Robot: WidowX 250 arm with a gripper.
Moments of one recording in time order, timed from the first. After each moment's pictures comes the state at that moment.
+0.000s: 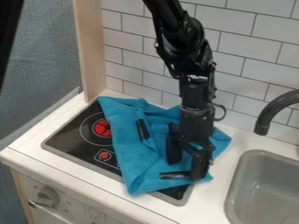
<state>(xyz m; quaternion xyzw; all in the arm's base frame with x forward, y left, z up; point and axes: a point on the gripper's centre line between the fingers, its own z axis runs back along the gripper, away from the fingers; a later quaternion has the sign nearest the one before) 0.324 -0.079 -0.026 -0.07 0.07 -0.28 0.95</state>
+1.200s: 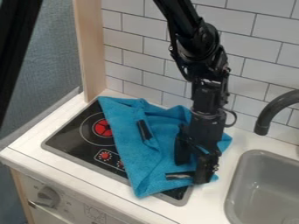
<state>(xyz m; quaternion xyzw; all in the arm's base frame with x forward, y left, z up) 0.326 -0.091 -0.029 -0.05 0.08 -0.34 0.94</state>
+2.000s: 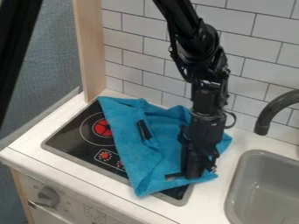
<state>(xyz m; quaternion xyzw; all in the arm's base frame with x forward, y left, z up) 0.325 -0.090 -0.030 -0.05 0.08 -0.37 0.92</state>
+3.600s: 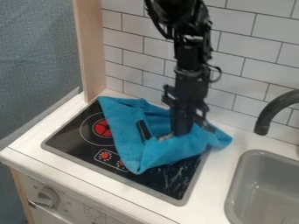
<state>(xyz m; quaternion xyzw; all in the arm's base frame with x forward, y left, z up) 0.358 -0.038 0.028 -0.03 0.01 -0.26 0.97</state>
